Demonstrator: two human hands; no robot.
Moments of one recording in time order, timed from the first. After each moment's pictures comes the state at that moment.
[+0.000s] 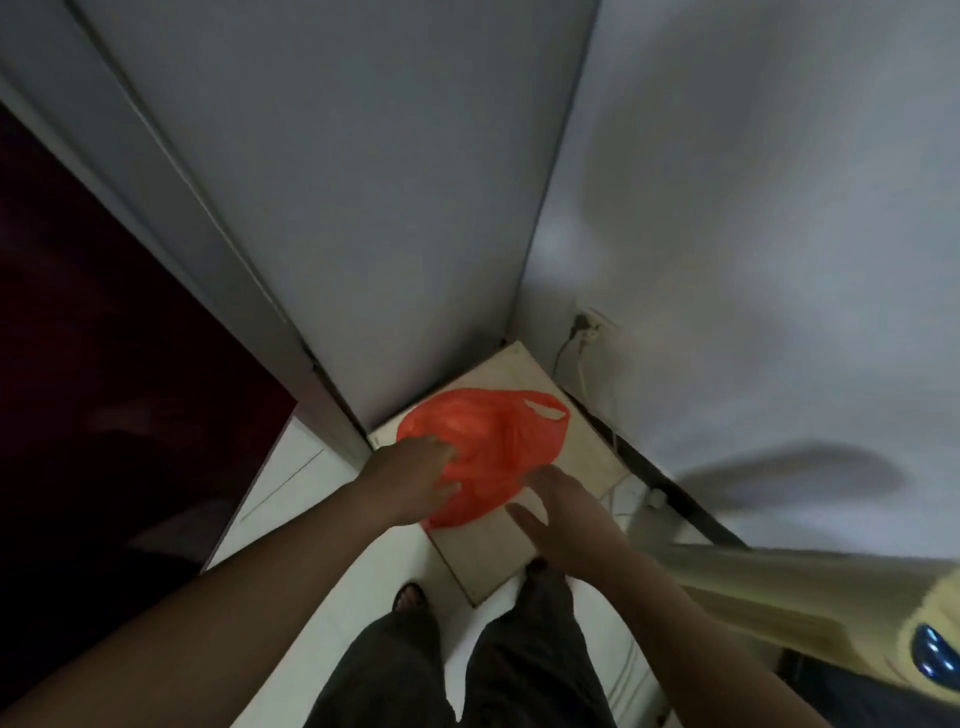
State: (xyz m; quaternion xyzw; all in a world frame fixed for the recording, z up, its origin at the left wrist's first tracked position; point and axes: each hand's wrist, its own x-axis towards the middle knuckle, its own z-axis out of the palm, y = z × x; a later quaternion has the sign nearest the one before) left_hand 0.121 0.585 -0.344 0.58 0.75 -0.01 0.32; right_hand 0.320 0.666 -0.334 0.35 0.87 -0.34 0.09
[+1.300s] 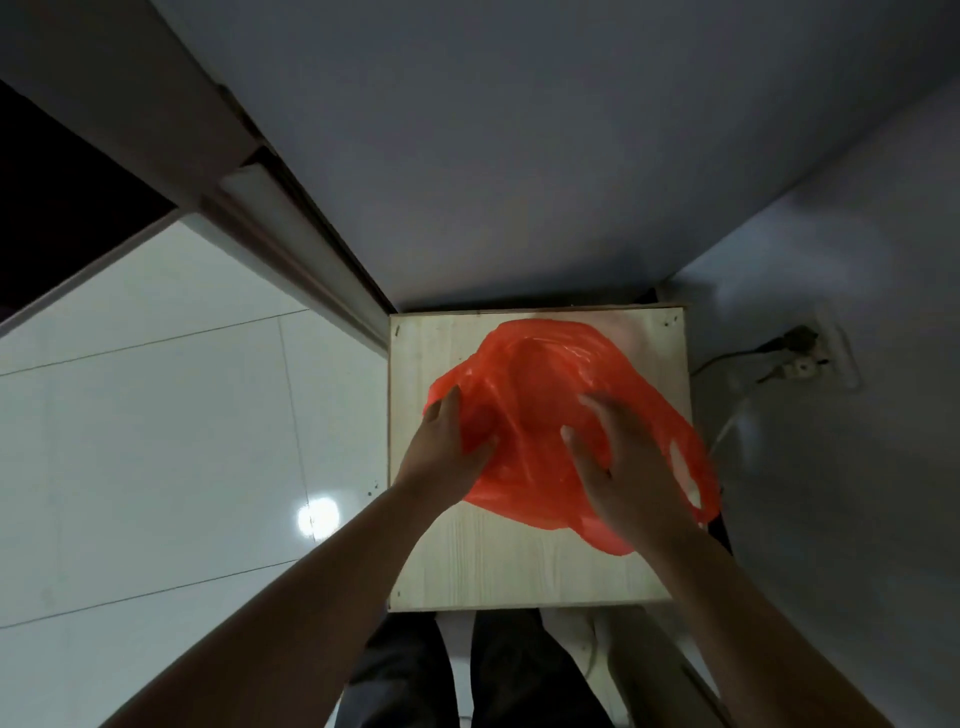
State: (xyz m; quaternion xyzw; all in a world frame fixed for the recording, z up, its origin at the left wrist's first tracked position) left_hand 0.166 0.655 -0.569 0.03 0.86 0.32 0.40; right_hand 0.257 0.821 -0.552 0.22 0.89 -0.39 0.10
